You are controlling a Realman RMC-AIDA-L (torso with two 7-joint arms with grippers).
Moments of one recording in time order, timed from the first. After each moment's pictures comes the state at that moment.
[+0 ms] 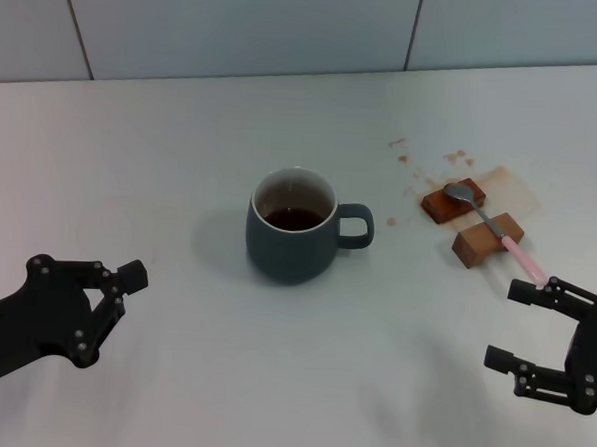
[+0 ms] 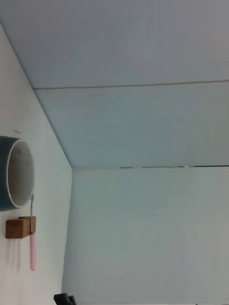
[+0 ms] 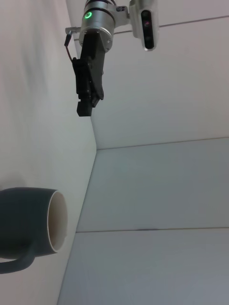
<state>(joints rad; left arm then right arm) -0.40 -2.05 0.39 0.32 2.00 1.66 -0.69 0.26 2.06 -0.32 -0.56 -2.11 -1.82 0.85</state>
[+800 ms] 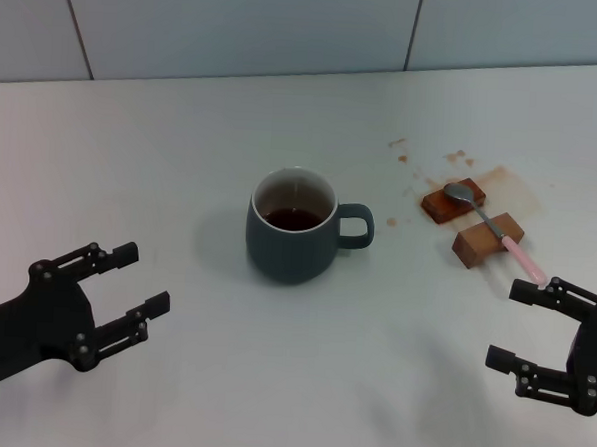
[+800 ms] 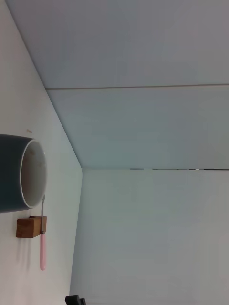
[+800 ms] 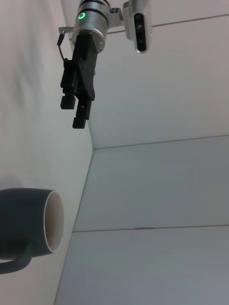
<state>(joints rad) -0.39 -2.06 0.41 0.34 2.00 1.64 -0.73 0.25 2.06 -0.31 -0.56 -2.11 -1.83 0.85</state>
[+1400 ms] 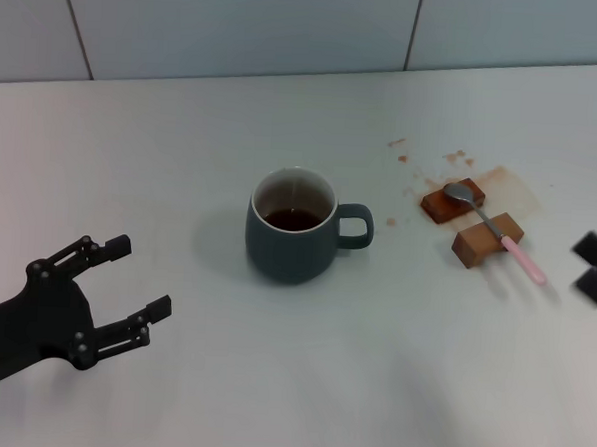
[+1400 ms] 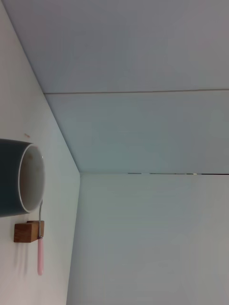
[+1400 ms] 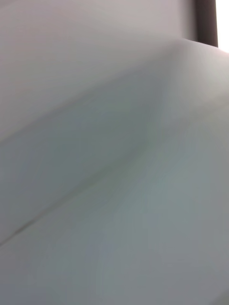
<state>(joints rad) -0.39 -2.06 0.40 0.34 2.00 1.63 -0.72 0.20 2.03 0.03 -0.24 -2.11 -2.06 1.17</state>
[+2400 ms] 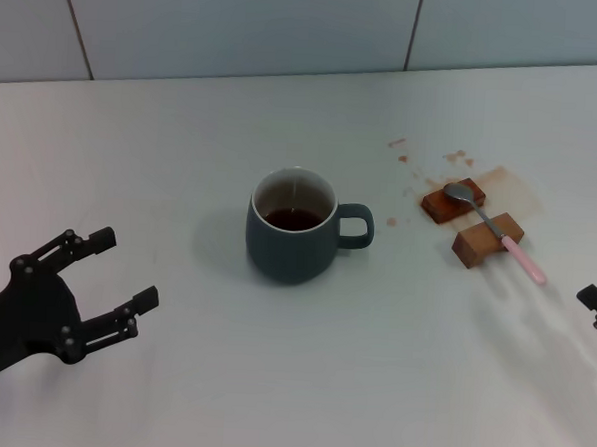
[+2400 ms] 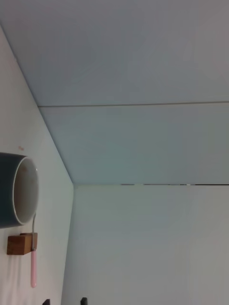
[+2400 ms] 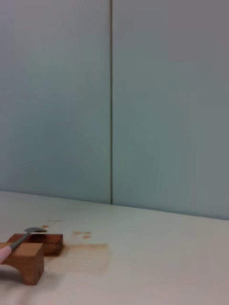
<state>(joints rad) -0.37 -2.06 0.40 0.35 1.96 1.65 -0.71 0.19 2.02 0.25 -0.21 -2.21 -1.60 2.07</state>
